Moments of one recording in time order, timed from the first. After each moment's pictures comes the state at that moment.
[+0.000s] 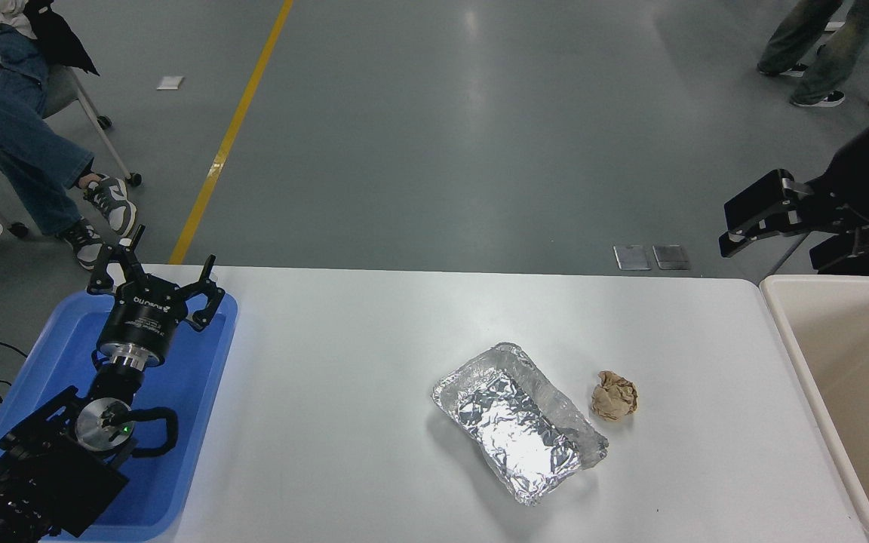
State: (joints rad) left arm -0.60 0.22 -0.90 -0.31 -0.14 -0.77 -0.37; right arm 2.38 -0.61 -1.31 1.44 -0.28 0.79 -0.02
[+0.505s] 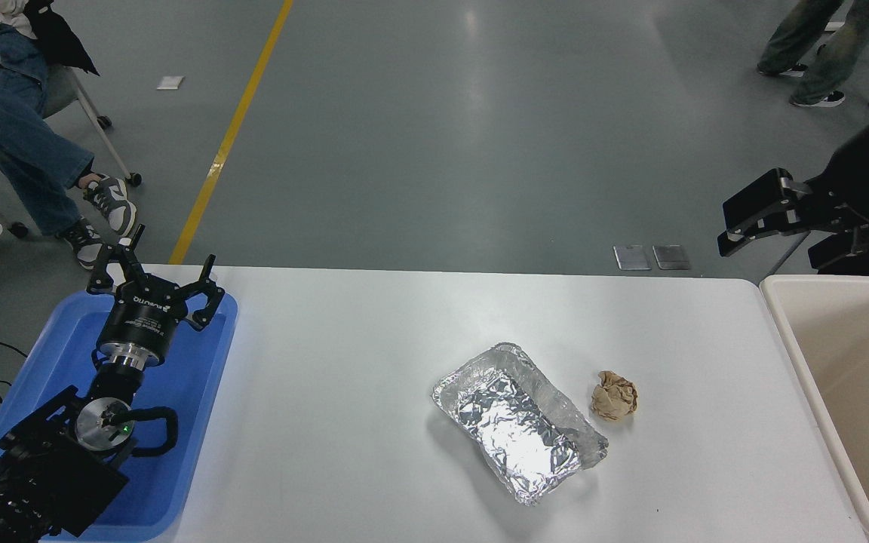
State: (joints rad) left arm -0.60 0.22 -0.90 -0.31 -0.14 -0.77 -0.37; right arm 2.38 -0.60 -1.31 1.43 -0.30 0.79 -0.02
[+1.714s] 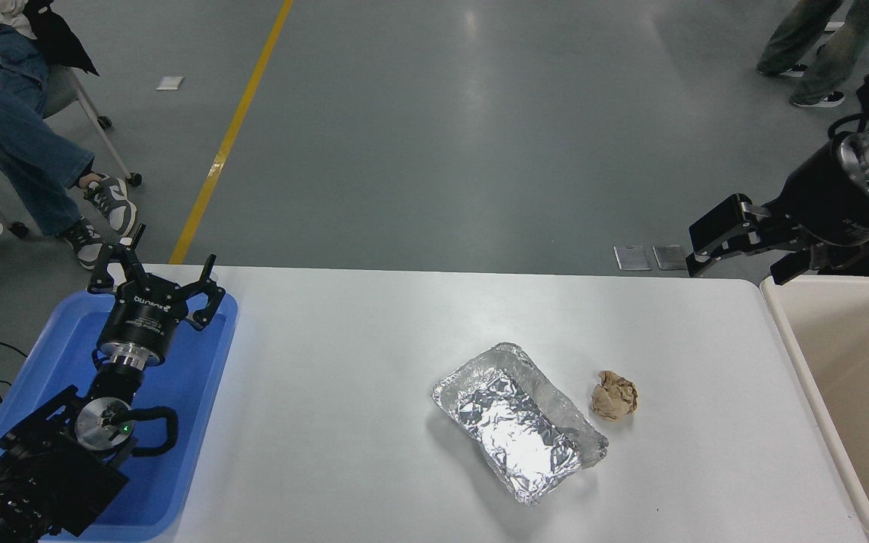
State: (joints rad) left arm -0.60 0.22 -0.90 -0.31 -0.14 -0.77 -0.37; right arm 2.20 -0.60 -1.19 1.33 -0.32 0.79 -0.01
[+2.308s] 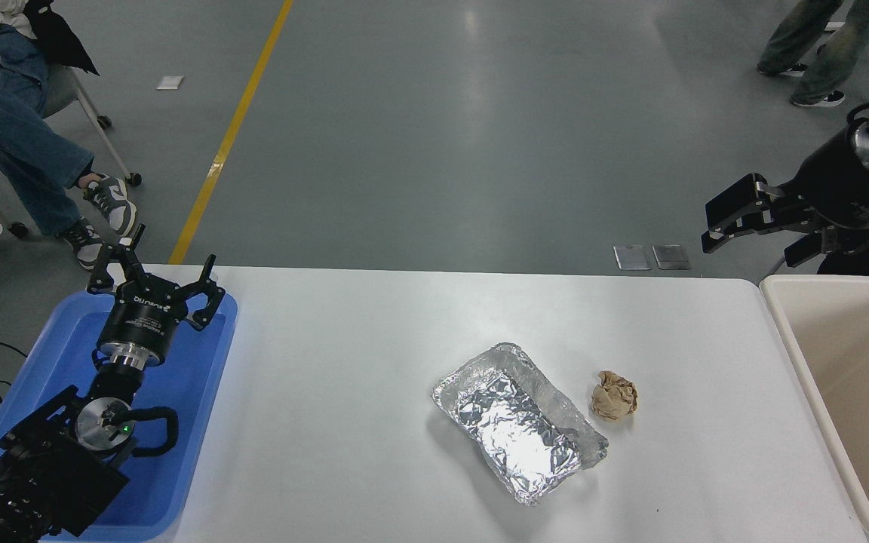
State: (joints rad) left arm -0.60 0.22 -0.90 -0.31 -0.14 -0.77 -0.37; right arm 2.14 -0.57 -1.18 1.25 -0.31 0.79 -0.01
